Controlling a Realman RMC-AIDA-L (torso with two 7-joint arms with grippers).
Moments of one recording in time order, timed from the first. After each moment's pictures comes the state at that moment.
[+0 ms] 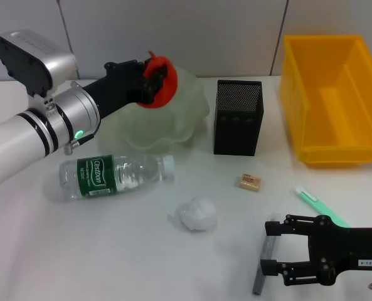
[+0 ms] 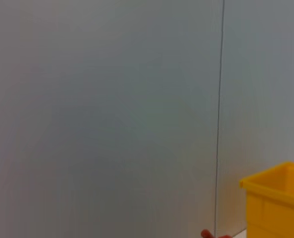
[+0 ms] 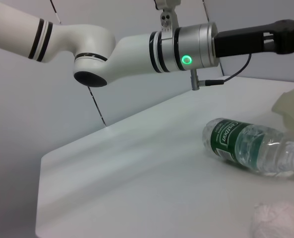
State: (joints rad) left arm -0.85 -2.08 0.61 0.16 1.49 0.93 -0.79; right arm 0.46 2.07 -0.67 -0.55 -2.10 -1.70 1.24
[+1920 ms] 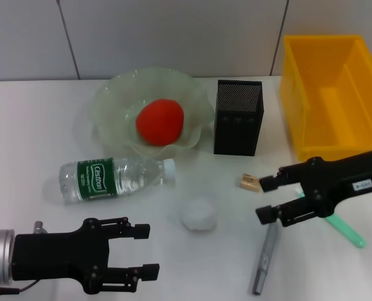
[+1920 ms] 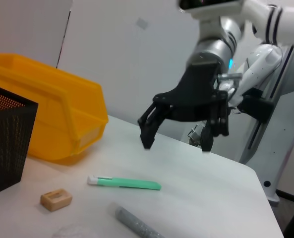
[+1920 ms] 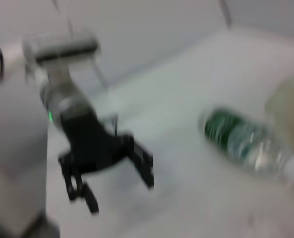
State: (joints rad) left arm -0.44 -1.98 1.00 0.46 1.79 1.69 -1.21; right arm 0.69 2.00 -0.84 -0.82 -2.18 -1.77 1.78
